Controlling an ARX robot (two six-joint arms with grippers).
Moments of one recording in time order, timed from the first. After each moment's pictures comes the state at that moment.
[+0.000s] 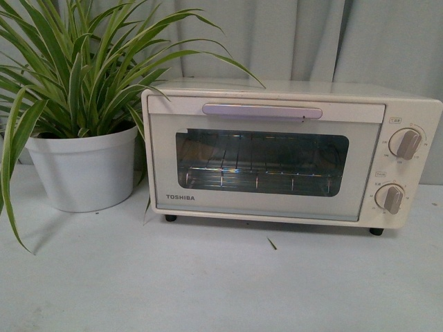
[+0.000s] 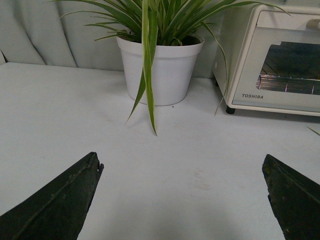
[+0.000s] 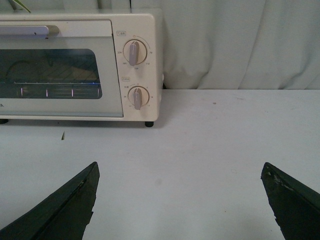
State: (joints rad) left arm 0.00 0.00 0.01 0.00 0.00 0.00; right arm 0.00 0.00 0.01 0.00 0.00 0.00
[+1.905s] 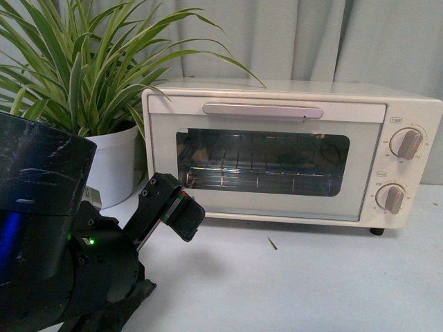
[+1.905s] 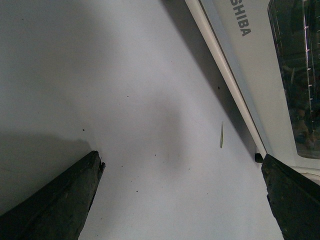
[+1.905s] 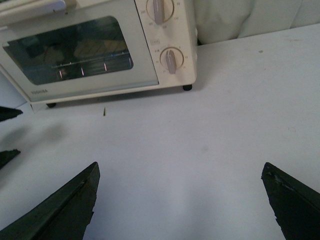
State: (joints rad) left arm -0.43 1.72 0.70 0.56 -0.02 -1.09; right arm 0.00 0.22 0.10 -0.05 -0.15 0.21
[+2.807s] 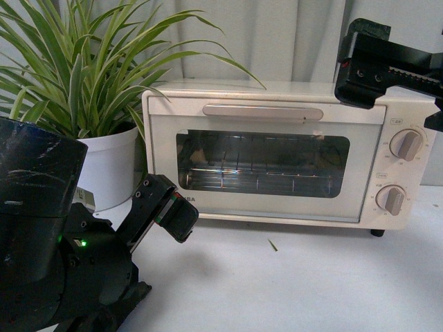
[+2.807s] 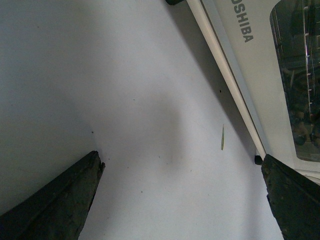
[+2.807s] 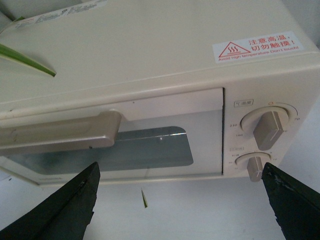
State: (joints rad) left arm -0.41 1.70 0.69 0.56 -0.02 -1.10; right arm 0.37 1.37 0.97 0.05 0.27 0.36
